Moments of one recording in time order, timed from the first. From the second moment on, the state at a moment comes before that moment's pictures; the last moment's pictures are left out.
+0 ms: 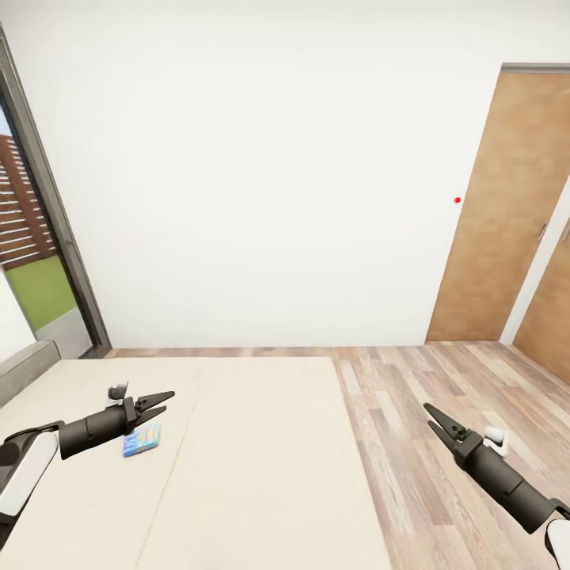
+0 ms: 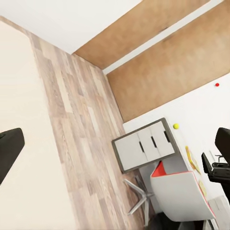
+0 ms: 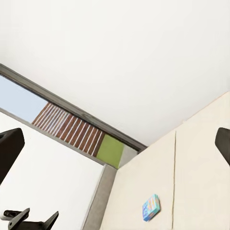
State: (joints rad) left arm -0.43 0.40 0.14 -1.10 0.73 0.91 -0.84; right arm -0.09 -0.09 -0.51 -1.51 -0.86 0.77 0.67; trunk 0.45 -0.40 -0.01
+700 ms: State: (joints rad) left arm -0.43 0.40 0.14 -1.10 0.73 0.91 -0.84; right arm -0.10 -0.09 -0.50 -1.51 -0.86 0.77 0.64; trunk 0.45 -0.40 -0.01
